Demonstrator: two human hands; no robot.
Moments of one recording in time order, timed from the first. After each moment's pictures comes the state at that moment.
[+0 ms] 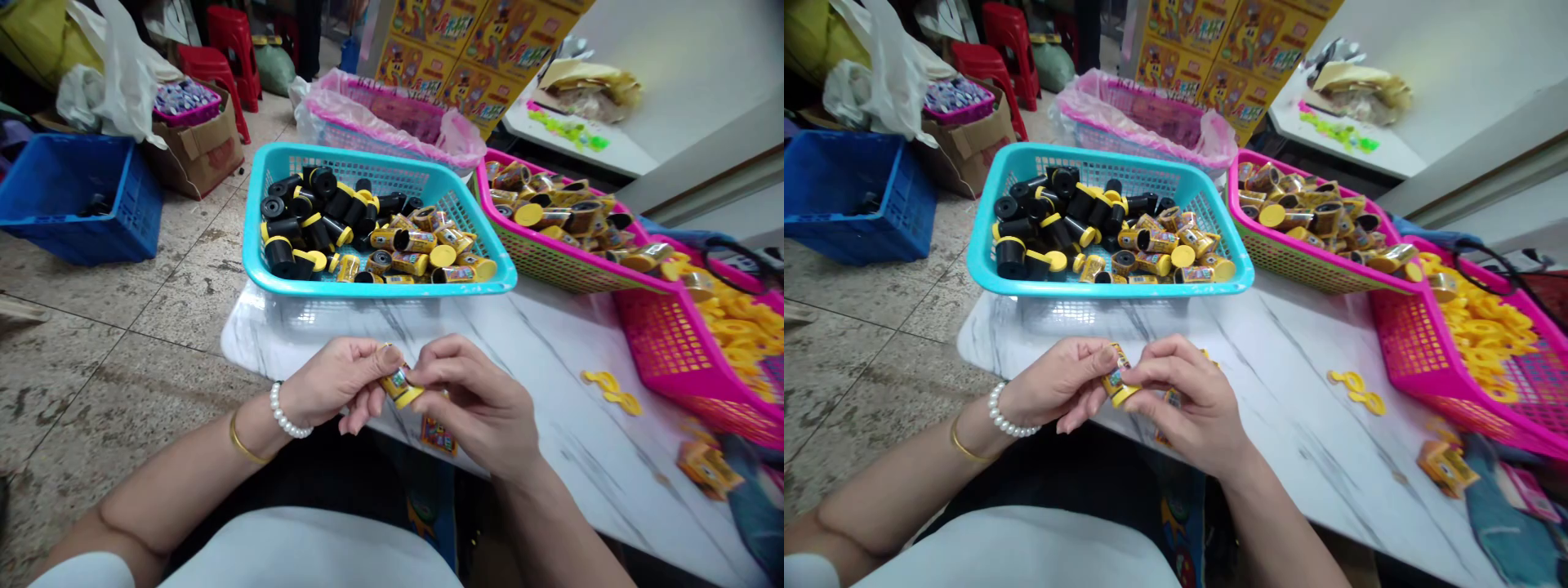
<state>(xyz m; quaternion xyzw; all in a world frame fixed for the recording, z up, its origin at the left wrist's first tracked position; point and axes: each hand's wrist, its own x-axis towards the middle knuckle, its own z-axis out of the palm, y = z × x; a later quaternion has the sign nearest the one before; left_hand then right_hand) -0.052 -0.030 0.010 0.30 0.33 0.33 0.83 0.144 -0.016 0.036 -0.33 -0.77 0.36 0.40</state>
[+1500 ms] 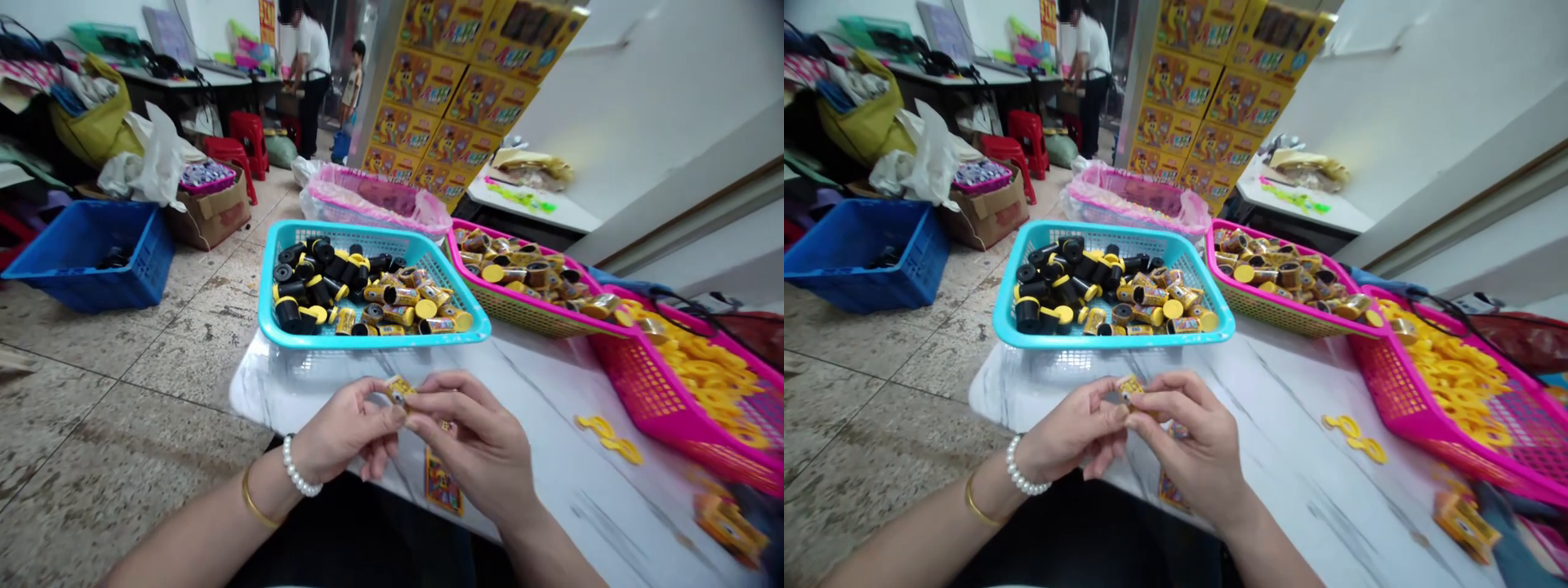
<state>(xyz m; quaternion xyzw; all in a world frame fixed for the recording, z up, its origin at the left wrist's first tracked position) -0.042 -0.030 0.004 0.30 0.32 0.38 0.82 0.135 -0.010 0.045 -0.36 -0.80 0.21 0.44</state>
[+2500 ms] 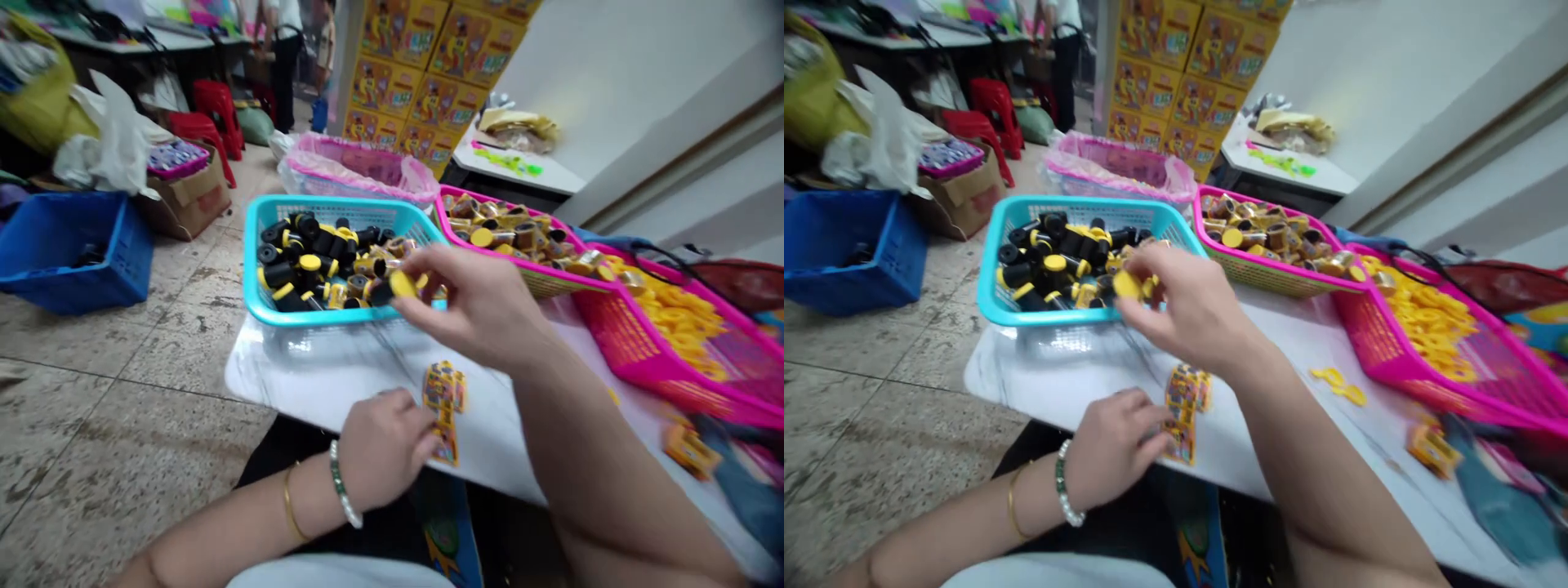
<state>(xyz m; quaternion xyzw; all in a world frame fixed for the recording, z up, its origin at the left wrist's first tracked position) 0.001 -0.066 -0.014 0.78 0.45 0.36 0.25 0.104 0.054 0.118 -0.39 -0.88 0.07 0.27</state>
